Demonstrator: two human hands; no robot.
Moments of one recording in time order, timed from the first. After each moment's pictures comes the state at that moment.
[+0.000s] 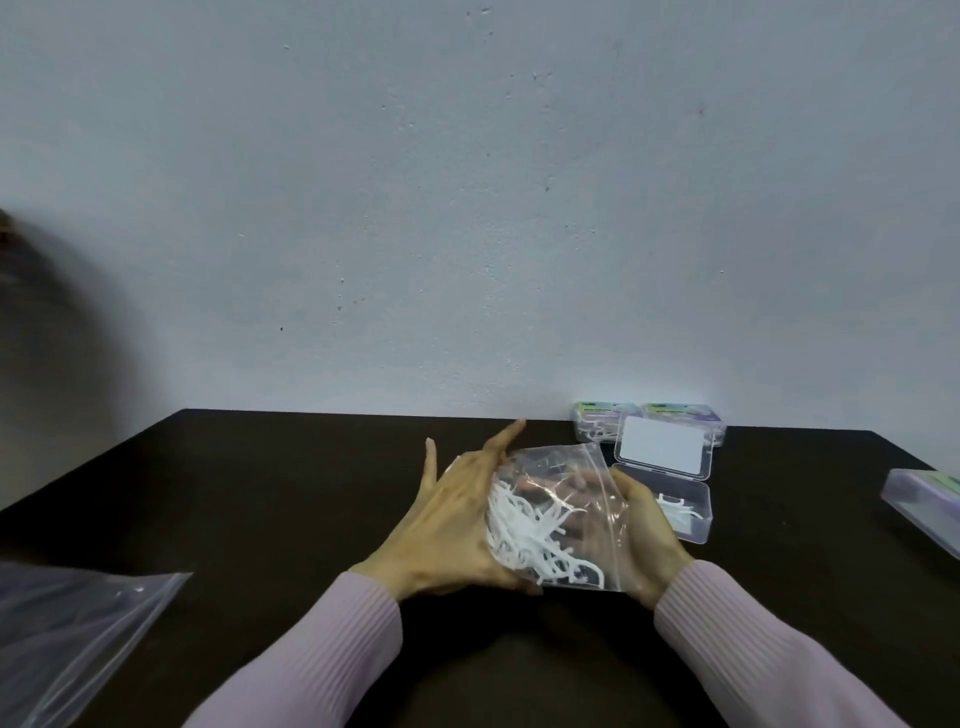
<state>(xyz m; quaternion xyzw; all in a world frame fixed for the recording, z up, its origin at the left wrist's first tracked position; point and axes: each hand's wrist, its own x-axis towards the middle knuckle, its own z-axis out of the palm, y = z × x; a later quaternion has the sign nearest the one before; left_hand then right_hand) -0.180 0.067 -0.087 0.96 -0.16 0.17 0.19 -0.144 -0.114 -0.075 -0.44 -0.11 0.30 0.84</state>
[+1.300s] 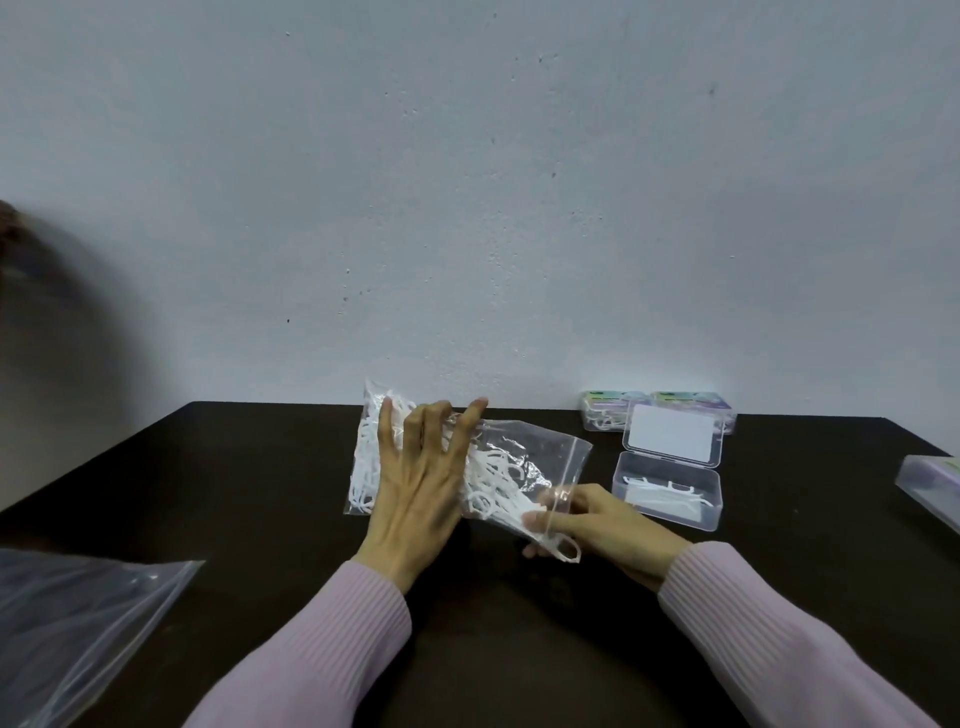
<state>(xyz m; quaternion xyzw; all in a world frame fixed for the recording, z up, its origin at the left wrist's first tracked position) -0.170 0.087 -0.099 0.87 -0.02 0.47 -0.12 -0.136 -0.104 -0.080 -0.74 -0.25 0.28 0.56</state>
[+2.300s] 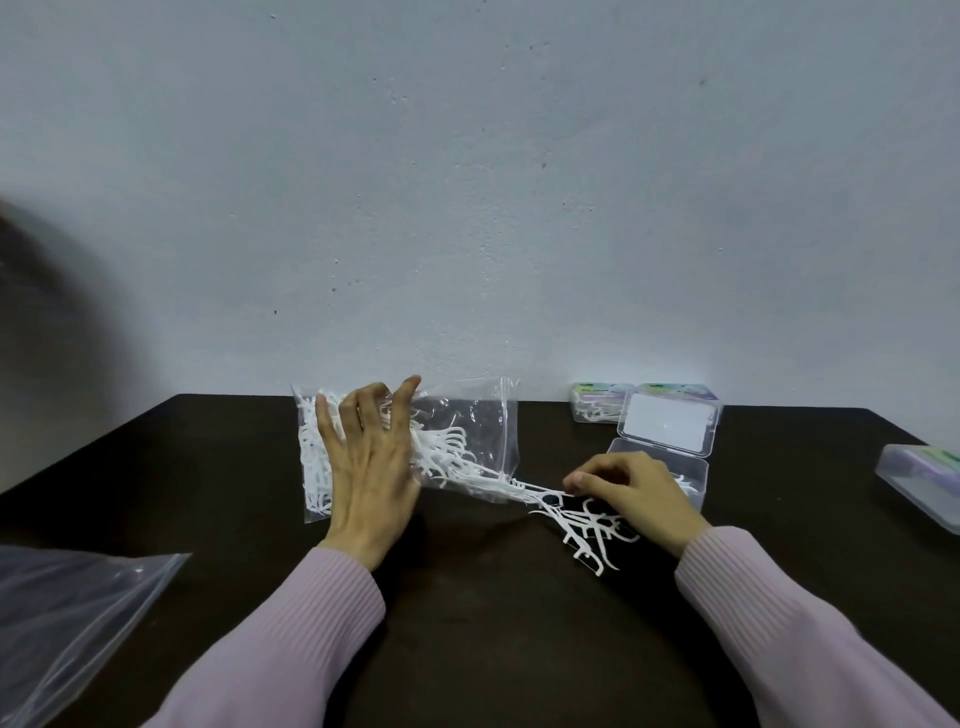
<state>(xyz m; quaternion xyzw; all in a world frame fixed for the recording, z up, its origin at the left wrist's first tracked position) -0.172 0.106 -0.097 0.87 0.07 0.48 -0.04 -0.114 -0.138 -0.087 -0.87 -0.23 0.00 0.43</state>
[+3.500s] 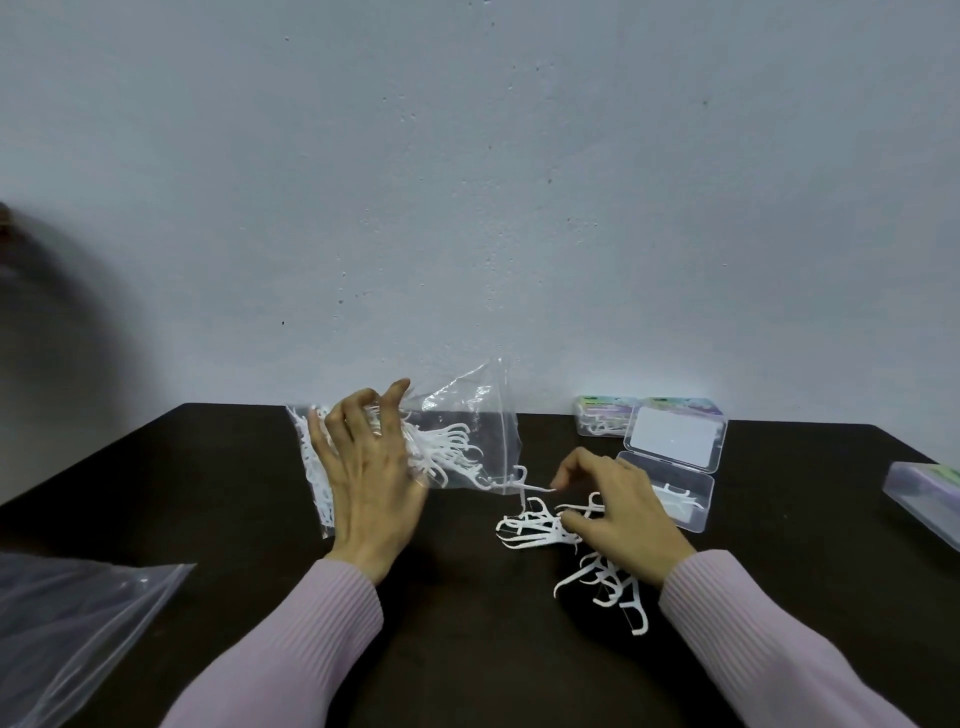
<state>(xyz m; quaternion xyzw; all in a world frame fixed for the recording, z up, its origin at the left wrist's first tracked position) -0.176 0.100 -0.089 0.86 0.11 0.50 0.03 -0.126 -0.124 -0.087 -0.88 -0.34 -0.11 0.32</state>
